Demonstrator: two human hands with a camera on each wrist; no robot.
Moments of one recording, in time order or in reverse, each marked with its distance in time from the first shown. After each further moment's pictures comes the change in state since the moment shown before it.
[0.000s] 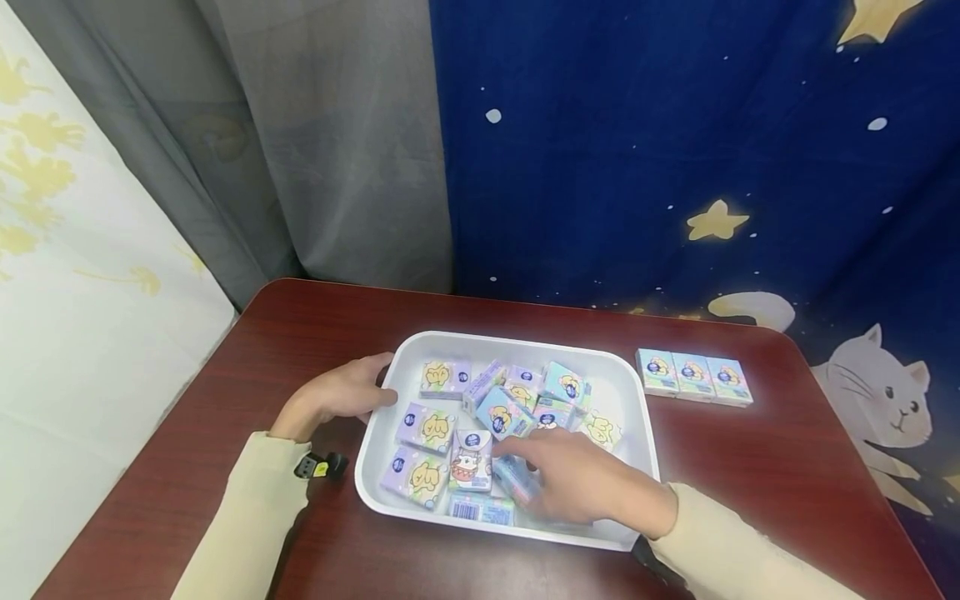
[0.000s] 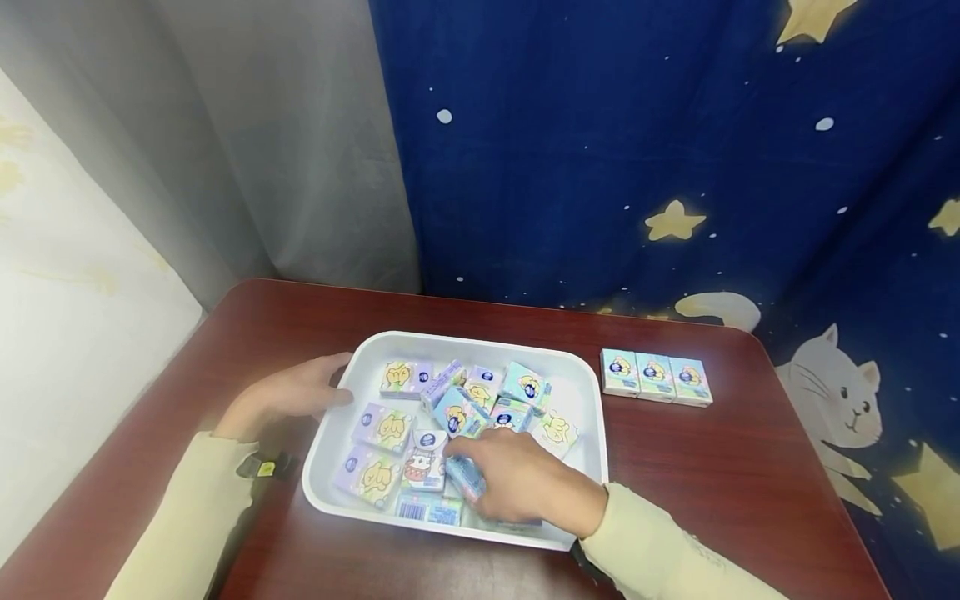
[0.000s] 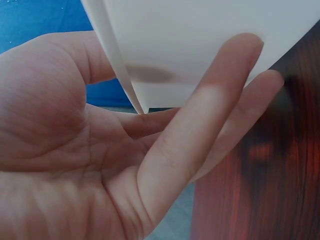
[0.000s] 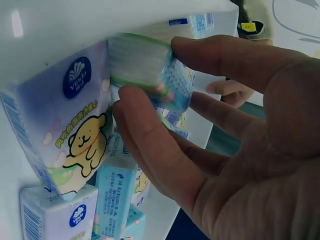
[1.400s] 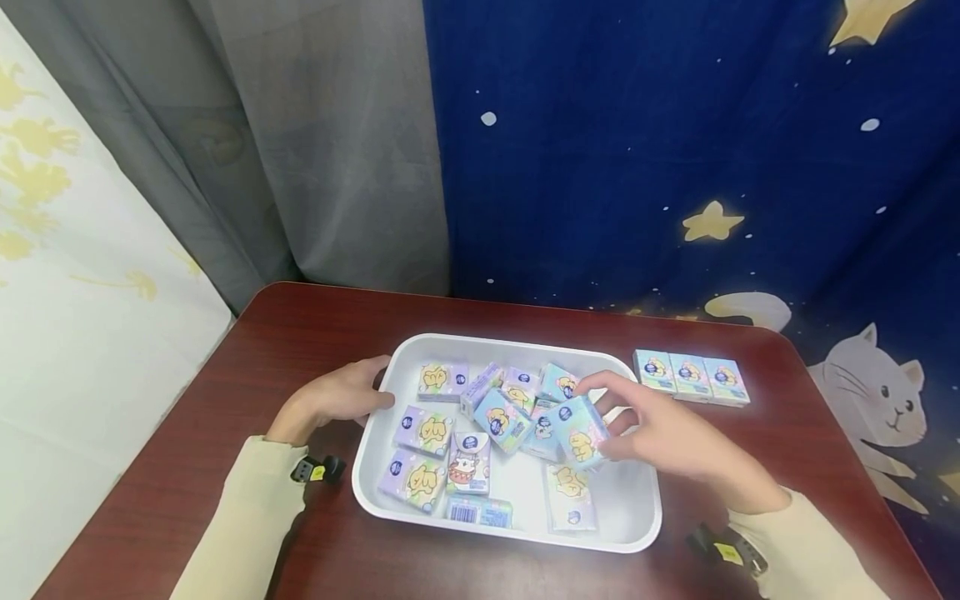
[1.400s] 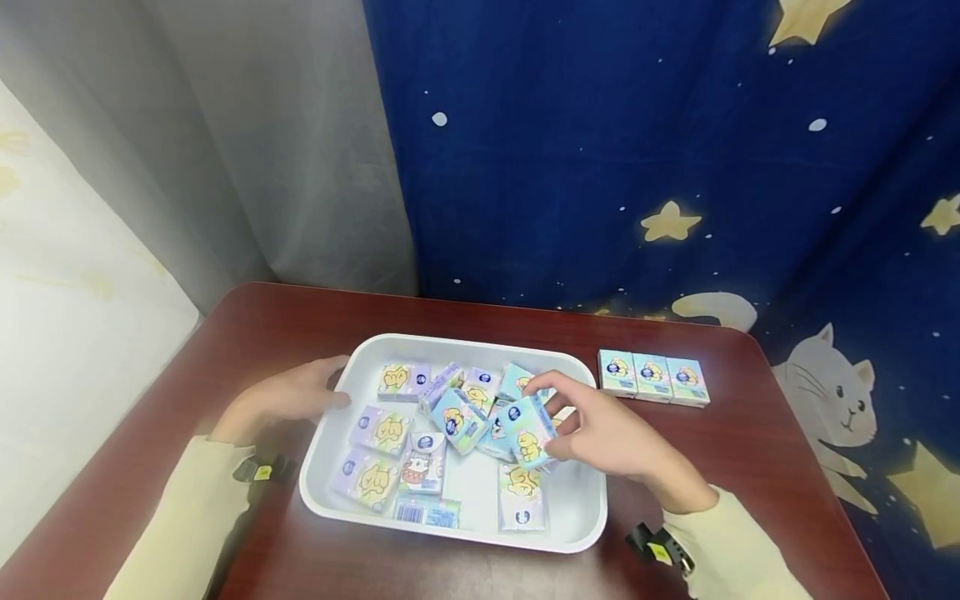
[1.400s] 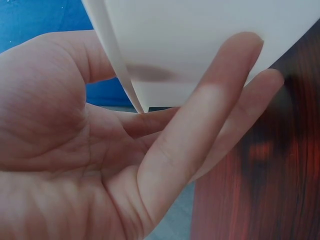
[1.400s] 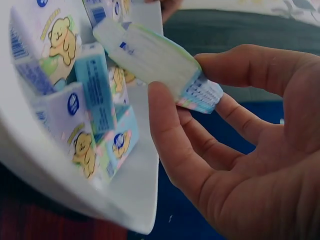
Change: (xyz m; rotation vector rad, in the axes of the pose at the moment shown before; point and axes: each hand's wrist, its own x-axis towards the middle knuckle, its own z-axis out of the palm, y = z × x) left_hand 0.001 -0.003 -0.001 -0.009 -0.006 0.018; right_hand -0.045 0.075 -0.050 0.534 0.163 0.170
